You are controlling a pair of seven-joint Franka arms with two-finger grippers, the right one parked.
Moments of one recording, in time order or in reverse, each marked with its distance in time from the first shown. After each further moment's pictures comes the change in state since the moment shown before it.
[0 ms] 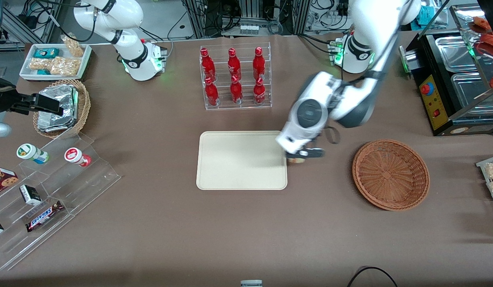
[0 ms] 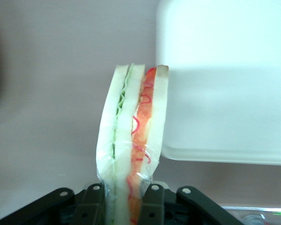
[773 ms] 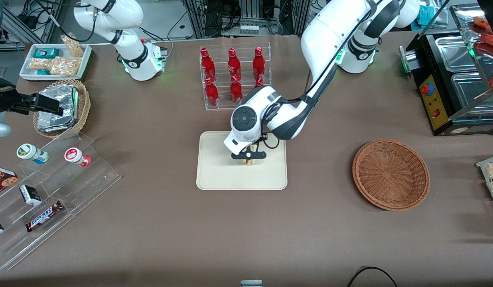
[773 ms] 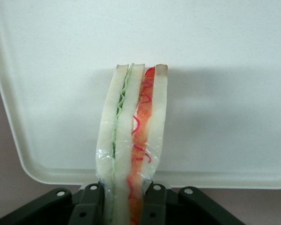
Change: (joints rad) arm -0.169 0.336 -0.013 0.307 -0.002 0.094 -0.189
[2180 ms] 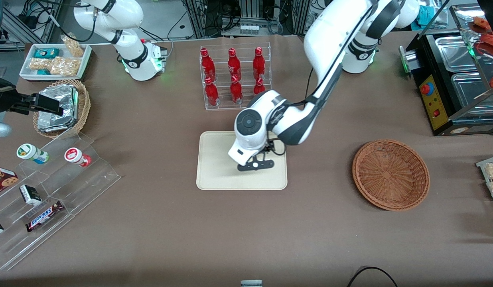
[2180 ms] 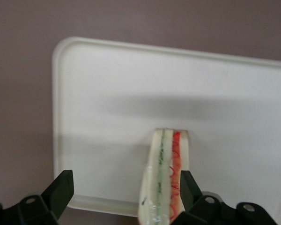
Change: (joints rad) arm 0.001 -0.047 0.108 0.095 0.036 -0.069 -0.051
